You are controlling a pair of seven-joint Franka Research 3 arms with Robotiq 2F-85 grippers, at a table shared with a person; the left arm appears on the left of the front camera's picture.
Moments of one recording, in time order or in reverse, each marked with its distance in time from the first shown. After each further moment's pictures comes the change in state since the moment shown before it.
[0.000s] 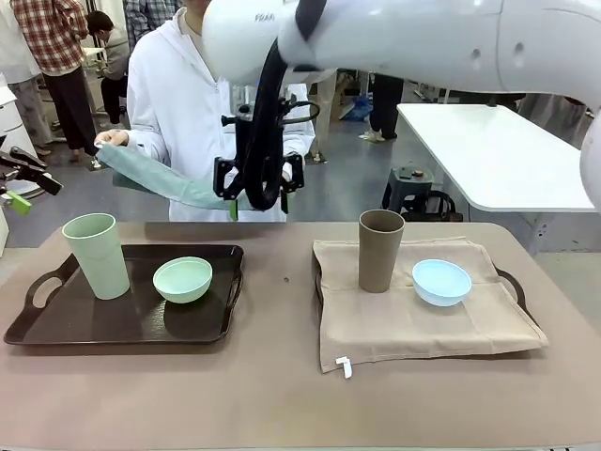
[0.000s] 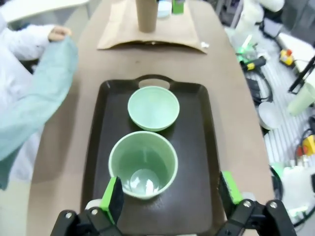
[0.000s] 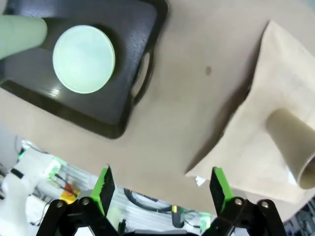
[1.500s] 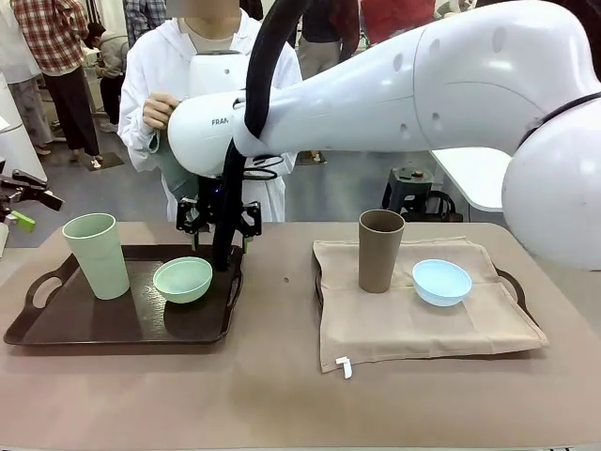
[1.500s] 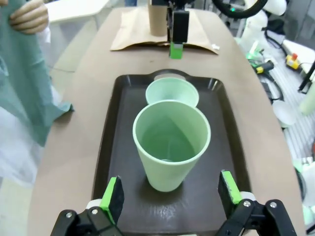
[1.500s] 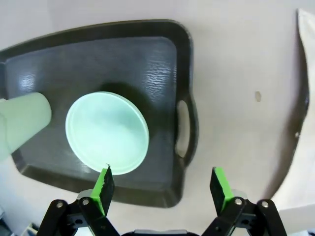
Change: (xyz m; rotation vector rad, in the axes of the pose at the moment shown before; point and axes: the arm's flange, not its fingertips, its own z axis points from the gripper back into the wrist) left arm -0.068 0.029 -0.011 0.031 -0.100 -0.032; right arm 0.035 0.056 -0.086 0.068 -0.136 -0.373
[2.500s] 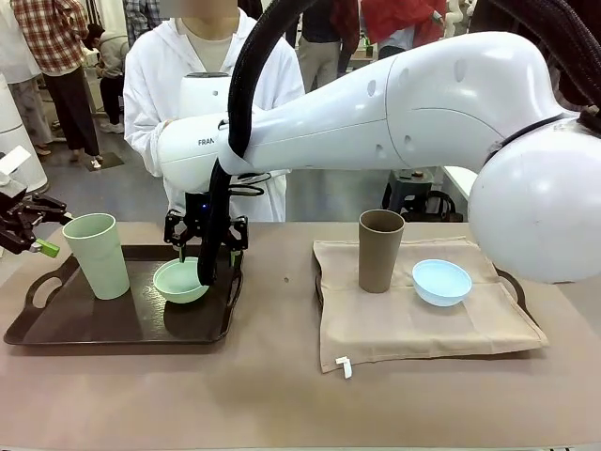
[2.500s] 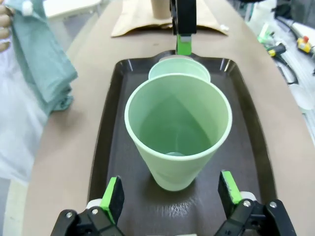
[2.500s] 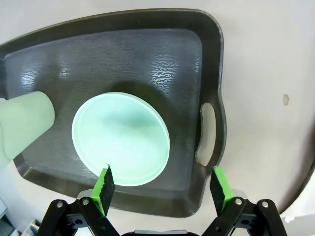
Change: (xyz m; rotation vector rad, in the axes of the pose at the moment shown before) left arm -0.027 0.000 -0.043 0.040 0.038 -0.054; right arm 0.000 0.018 -0.029 0.021 0.029 0.001
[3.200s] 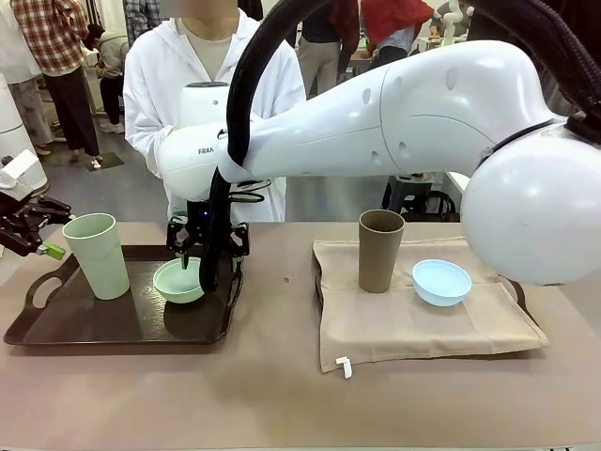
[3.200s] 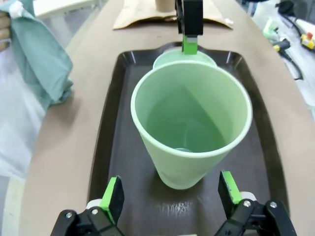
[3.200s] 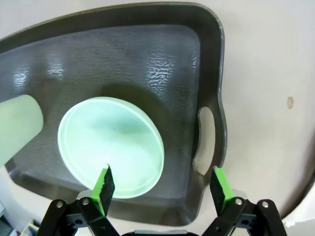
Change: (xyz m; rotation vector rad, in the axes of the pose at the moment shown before) left arm -0.009 0.008 -0.016 0.004 0.024 0.007; right arm 0.003 -0.003 -0.023 -0.020 0.017 -0.002
